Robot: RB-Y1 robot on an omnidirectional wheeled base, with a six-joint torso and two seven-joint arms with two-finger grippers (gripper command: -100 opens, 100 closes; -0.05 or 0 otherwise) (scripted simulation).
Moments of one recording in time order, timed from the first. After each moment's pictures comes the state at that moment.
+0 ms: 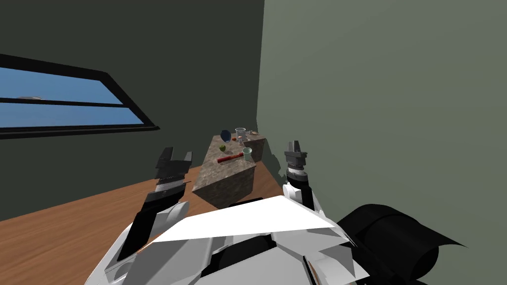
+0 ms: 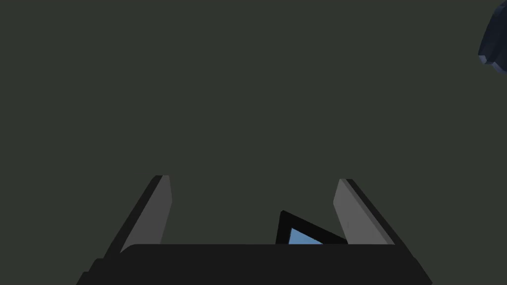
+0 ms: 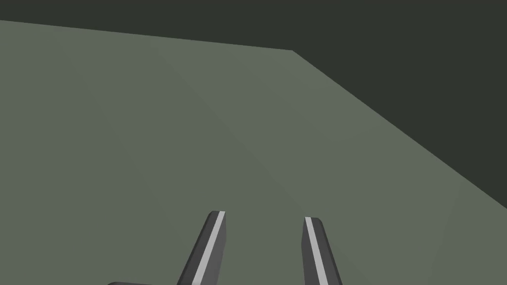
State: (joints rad) left arm 0.48 0.16 0.14 -2.25 0.09 -0.43 0.12; right arm 0.54 -0.03 -0.06 -2.37 -0.01 -0.61 -0.05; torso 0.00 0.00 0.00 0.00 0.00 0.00
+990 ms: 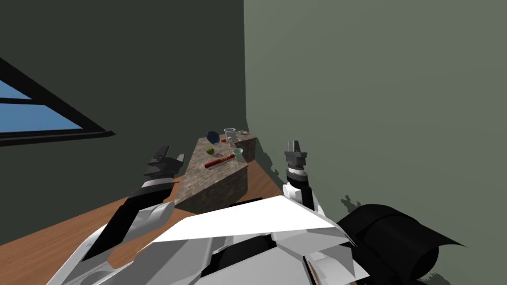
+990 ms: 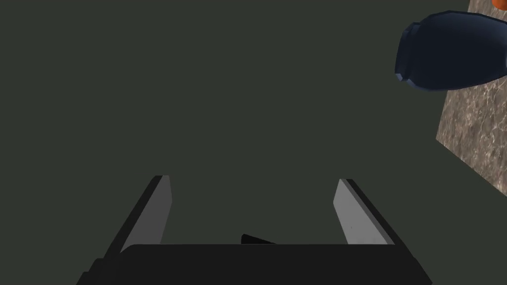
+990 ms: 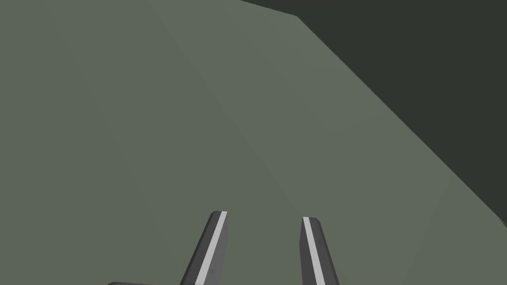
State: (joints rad) left arm 0.44 0.24 0.29 -2.26 0.15 -0.13 0.12; right arm 0.54 -0.03 -0.06 -2.37 -0.01 -0.61 -0.05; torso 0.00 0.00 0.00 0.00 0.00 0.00
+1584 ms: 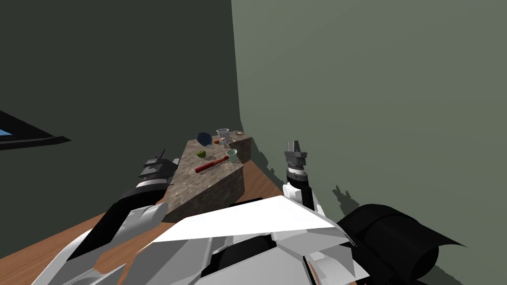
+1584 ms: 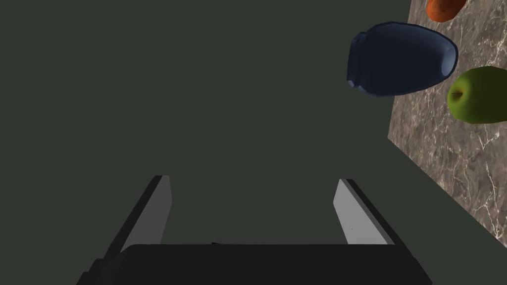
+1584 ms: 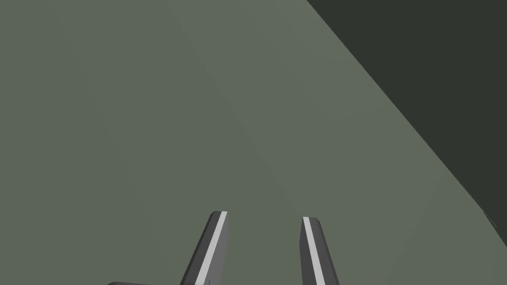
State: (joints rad) left arm 0.43 0.24 0.36 -2.25 0.17 0.03 0.13; right arm 0.54 -0.03 -0.06 -2.37 -0.01 -0.61 -0.05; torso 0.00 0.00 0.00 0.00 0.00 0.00
